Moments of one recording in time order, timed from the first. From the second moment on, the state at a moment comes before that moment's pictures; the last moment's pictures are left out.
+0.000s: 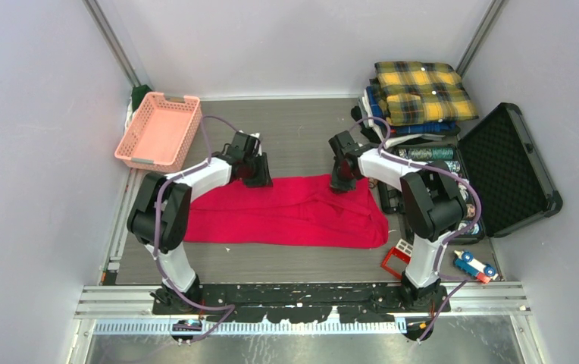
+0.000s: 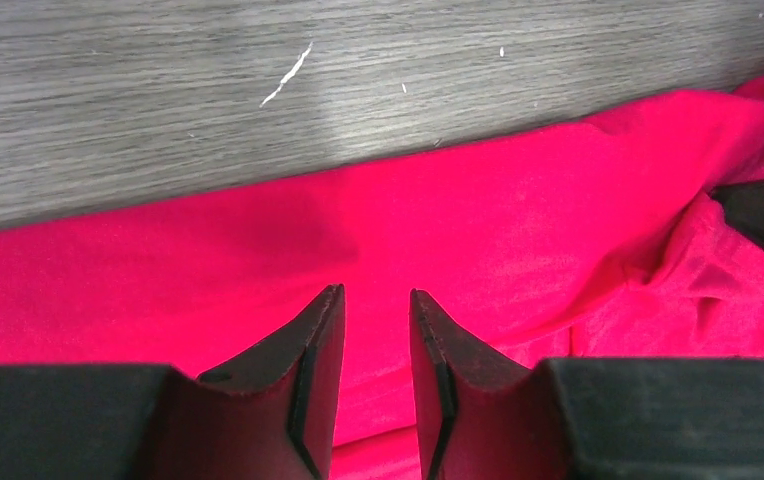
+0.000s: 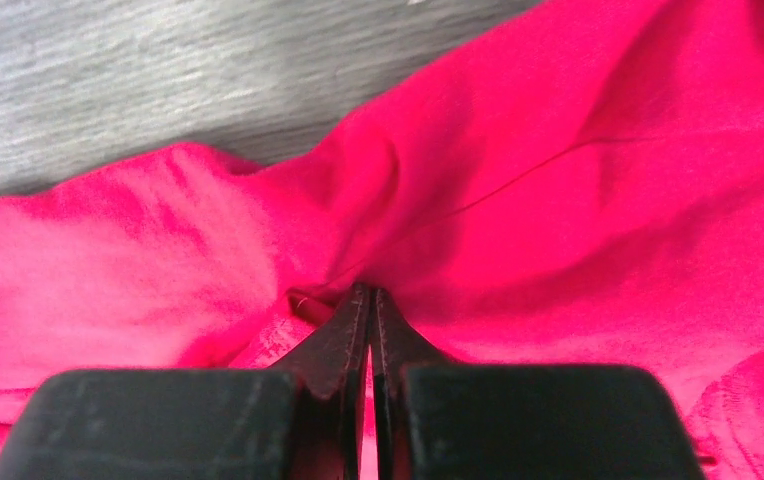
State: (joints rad) left arm -0.41 1.76 1.11 -0.29 0.17 -0.48; right arm 0.44 1.86 1.22 -0.54 0.07 0.69
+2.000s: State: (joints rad) left arm -0.42 1.61 1.09 -0.46 0.13 -0.34; right arm 0.74 1.74 1.15 -0.68 0.31 0.82
